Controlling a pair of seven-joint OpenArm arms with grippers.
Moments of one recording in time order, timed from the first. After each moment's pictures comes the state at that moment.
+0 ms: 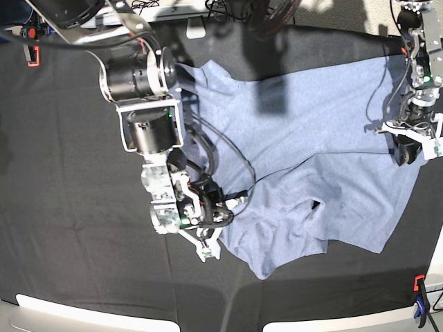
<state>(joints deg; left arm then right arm) 13.1 -16.9 -17.1 84.2 -22.6 -11.5 8.0 34.6 -6.0 -2.2 43.3 -2.7 15.7 -44.4</state>
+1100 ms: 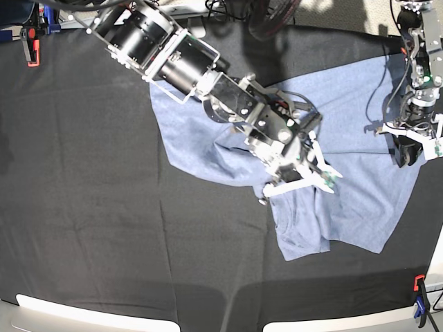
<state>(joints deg) 13.1 -16.9 -17.1 84.2 -22.6 -11.5 6.7 22.7 -8.3 -52.3 70.1 -7.1 4.3 -45.6</state>
